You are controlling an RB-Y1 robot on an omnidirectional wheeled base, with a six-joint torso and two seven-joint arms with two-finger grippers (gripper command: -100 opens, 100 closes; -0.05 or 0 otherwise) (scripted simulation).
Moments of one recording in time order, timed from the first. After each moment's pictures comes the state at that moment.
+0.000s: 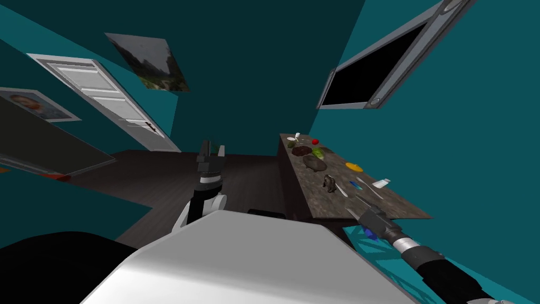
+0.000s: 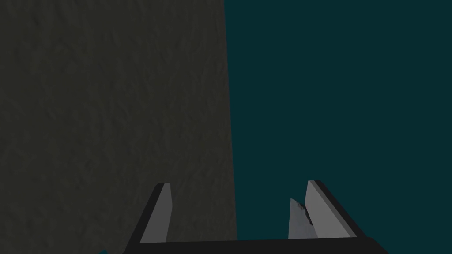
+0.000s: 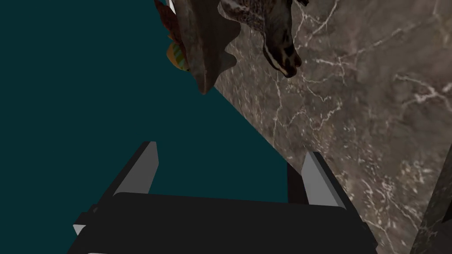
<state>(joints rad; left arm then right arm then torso) 0.51 0.01 0.03 -2.33 -0.05 -0.59 0.10 0.94 -0.76 -0.51 -1.83 0.75 -0.53 1.34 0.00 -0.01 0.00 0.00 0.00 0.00</state>
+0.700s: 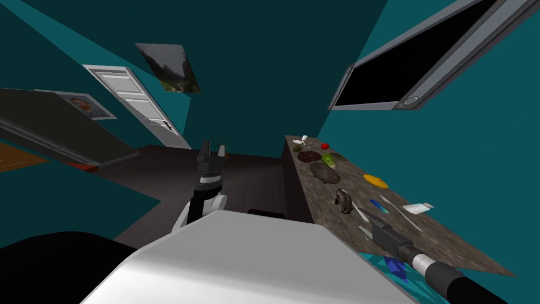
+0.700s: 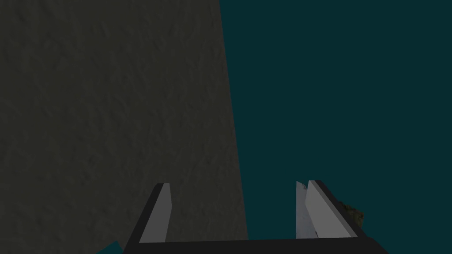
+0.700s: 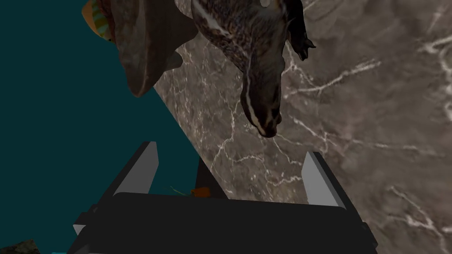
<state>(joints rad) 0.51 0.01 0.04 -2.33 -0.05 -0.59 0.10 1.02 -0.86 -0.50 -1.73 0.85 -0.60 1.50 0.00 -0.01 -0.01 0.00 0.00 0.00</state>
